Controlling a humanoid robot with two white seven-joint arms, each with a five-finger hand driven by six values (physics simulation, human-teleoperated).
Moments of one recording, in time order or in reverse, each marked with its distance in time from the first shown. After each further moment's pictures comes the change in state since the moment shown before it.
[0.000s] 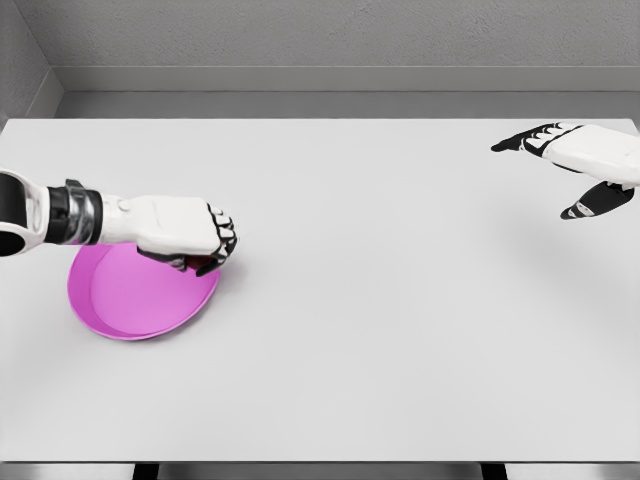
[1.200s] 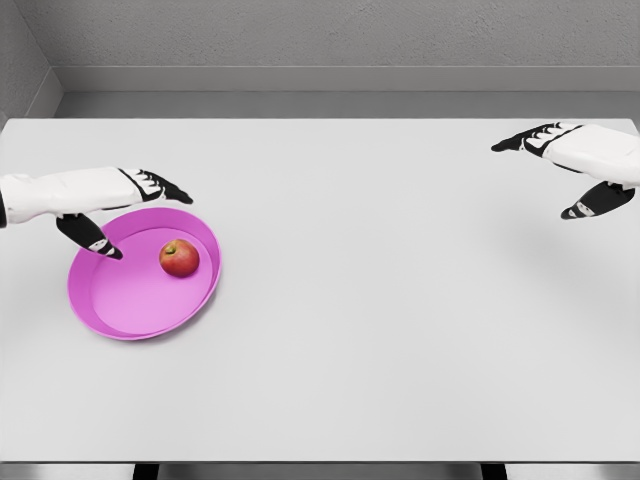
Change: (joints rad) left arm 0.120 0.067 0.198 0.224 0.329 0.003 0.001; right arm 0.000 -0.002 0.000 -0.001 0.000 0.000 0.000
